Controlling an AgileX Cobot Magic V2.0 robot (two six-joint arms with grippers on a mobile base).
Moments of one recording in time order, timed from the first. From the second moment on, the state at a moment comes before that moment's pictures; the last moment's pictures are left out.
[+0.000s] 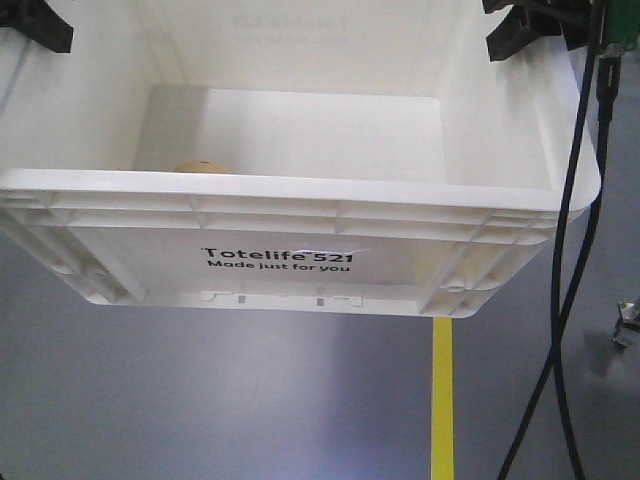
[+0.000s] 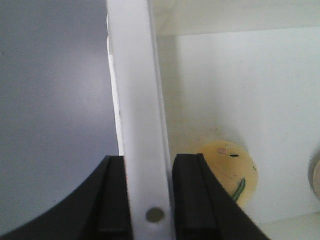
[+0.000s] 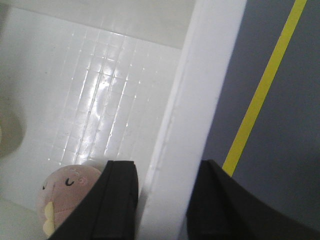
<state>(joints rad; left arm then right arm) -0.18 1.48 -1.79 -0.10 1.32 -0.12 0.26 1.52 -1.79 0.14 1.30 -0.02</state>
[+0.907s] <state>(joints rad) -0.18 1.48 -1.79 -0.10 1.32 -0.12 0.26 1.52 -1.79 0.14 1.30 -0.02</state>
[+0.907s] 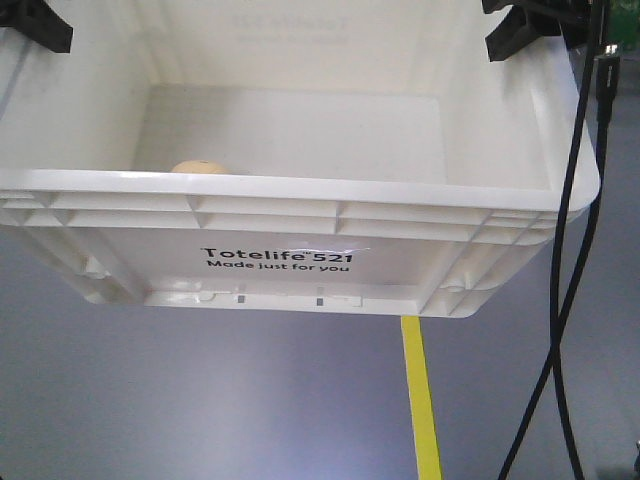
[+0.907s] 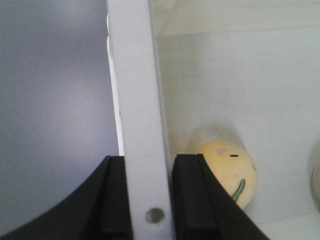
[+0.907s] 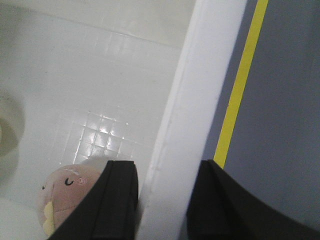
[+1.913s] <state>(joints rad) -0.18 1.48 -1.79 -0.10 1.32 -0.12 0.26 1.52 -1.79 0.14 1.30 -0.02</state>
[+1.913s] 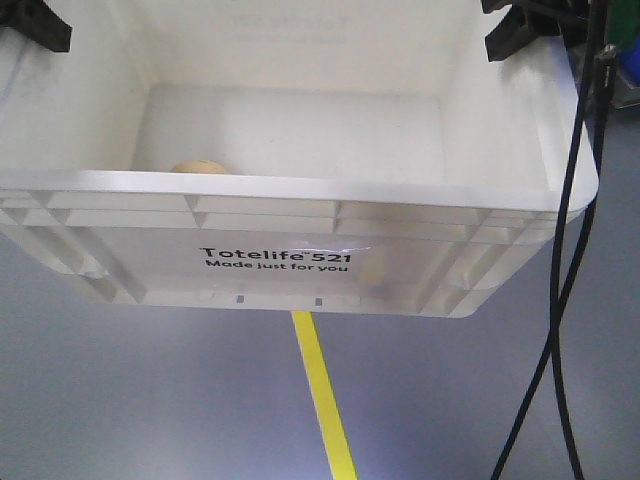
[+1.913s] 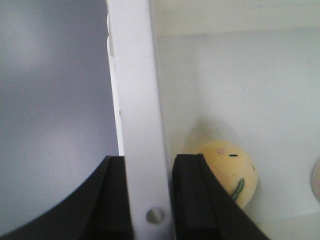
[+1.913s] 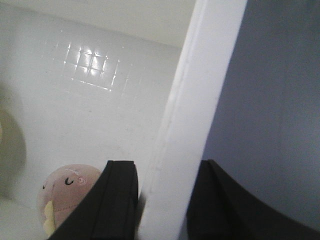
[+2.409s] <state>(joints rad) -0.18 1.48 -1.79 -0.10 1.32 -0.12 0.26 1.52 -1.79 0.14 1.30 -0.02</state>
